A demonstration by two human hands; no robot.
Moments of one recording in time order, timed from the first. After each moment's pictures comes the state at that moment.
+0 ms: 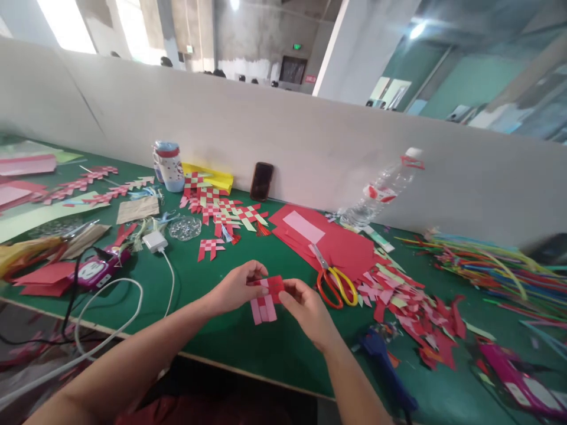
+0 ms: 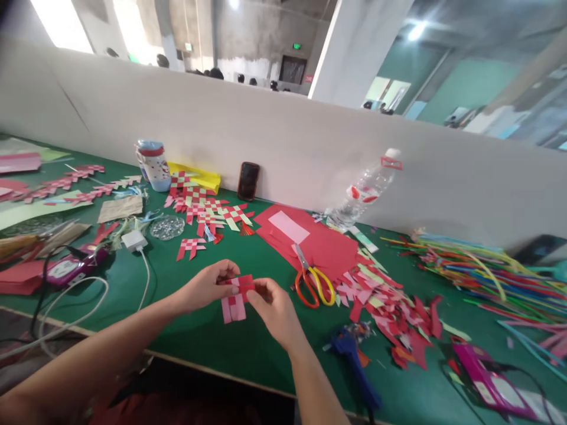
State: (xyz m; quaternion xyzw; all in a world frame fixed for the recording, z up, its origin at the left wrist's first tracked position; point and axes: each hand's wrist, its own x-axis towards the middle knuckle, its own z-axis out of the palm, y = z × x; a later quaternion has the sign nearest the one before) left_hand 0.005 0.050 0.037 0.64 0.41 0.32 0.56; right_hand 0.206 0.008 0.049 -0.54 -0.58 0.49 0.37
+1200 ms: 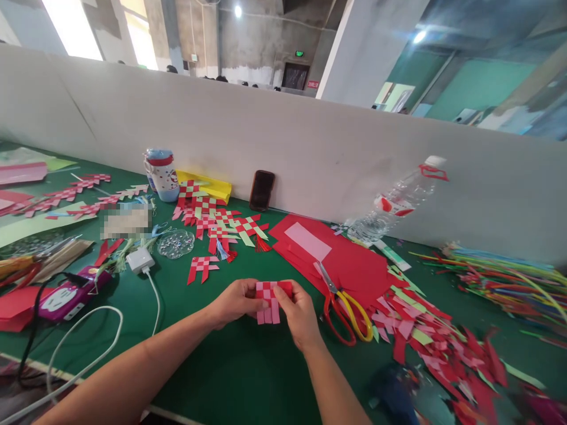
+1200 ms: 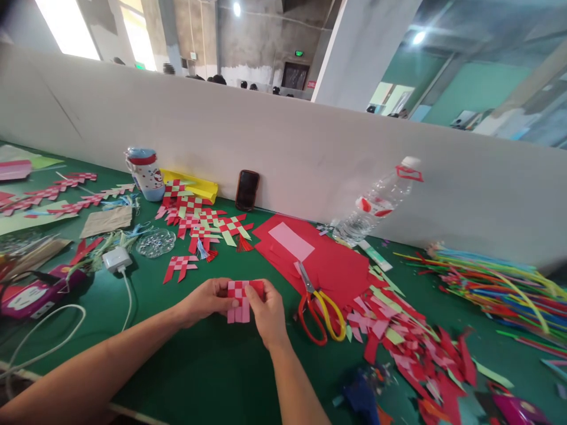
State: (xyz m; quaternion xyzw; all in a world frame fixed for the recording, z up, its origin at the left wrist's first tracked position) left_hand 0.018 0.097 0.012 0.45 0.35 0.34 0.74; right_hand 0.188 0.074 0.016 -0.53 -0.46 0.50 0.50
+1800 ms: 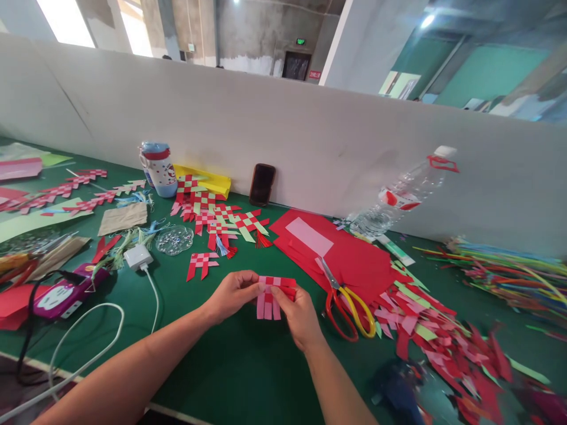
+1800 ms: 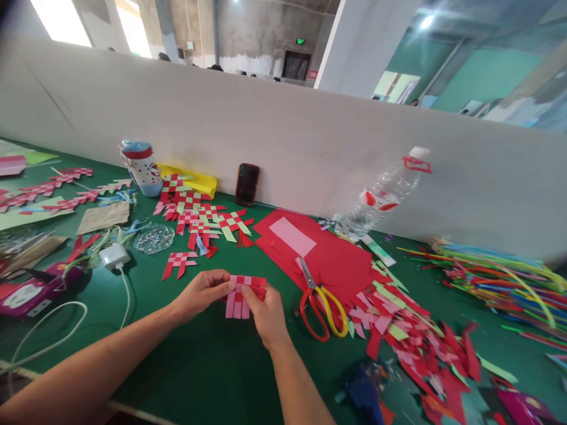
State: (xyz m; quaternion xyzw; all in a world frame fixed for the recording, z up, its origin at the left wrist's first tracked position) left_hand 0.015 0.098 0.017 0.50 0.39 0.40 0.66; right_hand 0.182 0.071 0.019 -0.49 -0.43 0.58 0.49
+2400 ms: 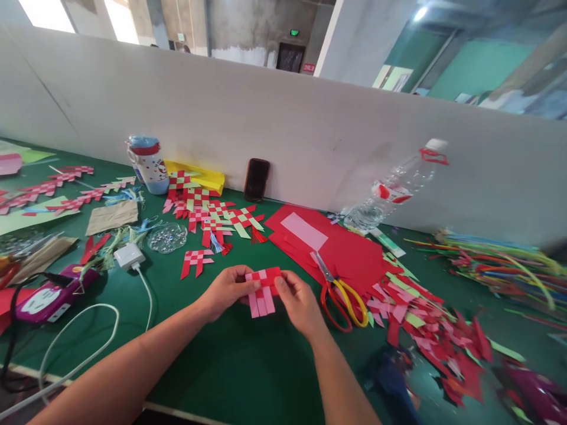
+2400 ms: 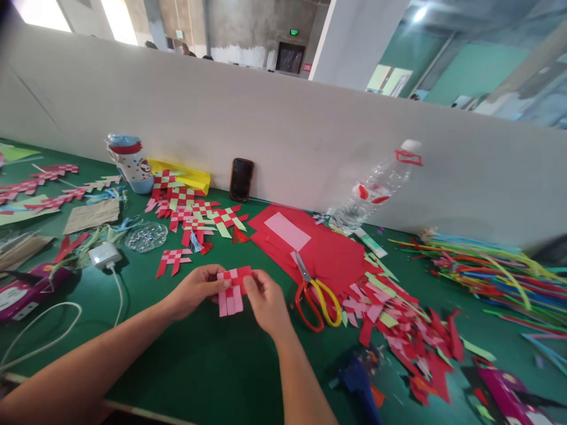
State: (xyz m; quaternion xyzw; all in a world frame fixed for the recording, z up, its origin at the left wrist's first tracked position) left_hand 0.012 0.097 0.018 0.43 0.40 0.37 0.72; right_hand 0.204 0.074 0.031 -0.59 -0.59 0.41 0.37
